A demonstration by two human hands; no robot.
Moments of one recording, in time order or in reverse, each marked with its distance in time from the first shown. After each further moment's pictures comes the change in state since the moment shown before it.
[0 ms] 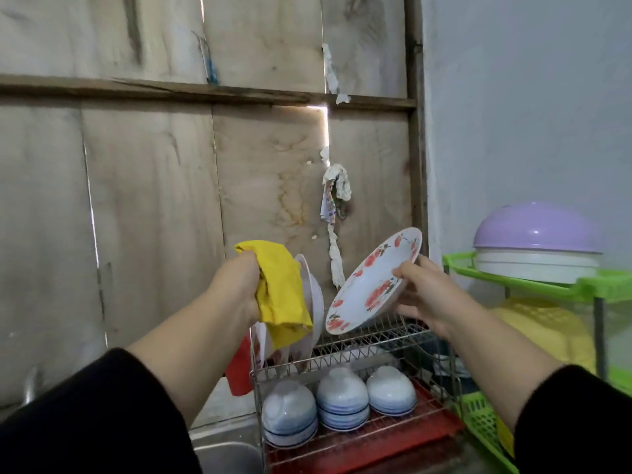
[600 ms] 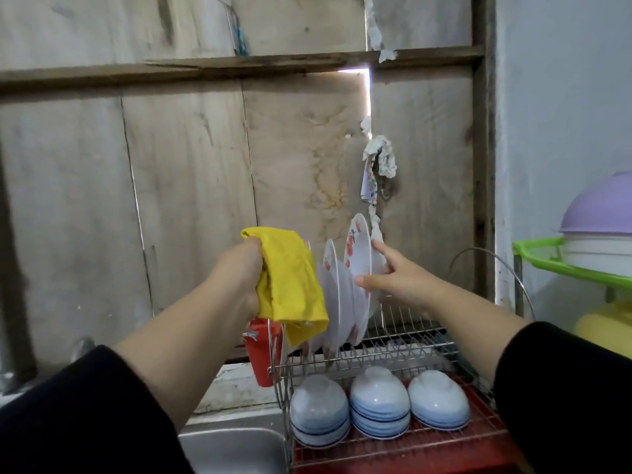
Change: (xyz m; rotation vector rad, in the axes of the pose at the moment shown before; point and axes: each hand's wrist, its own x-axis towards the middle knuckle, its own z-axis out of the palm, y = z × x) left_hand 0.024 -0.009 0.002 0.146 0.159 0.073; right_hand 0.104 0.050 0.039 -0.403 -0.433 -0.041
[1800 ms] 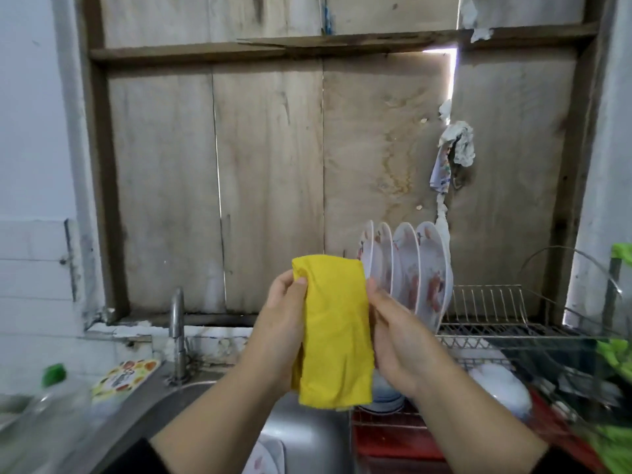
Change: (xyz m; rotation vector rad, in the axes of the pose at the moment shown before) left_hand -0.038 -0.062 -0.098 0.110 0.058 0.228; right_hand -0.094 -0.035 0.162 0.848 -0.182 0.066
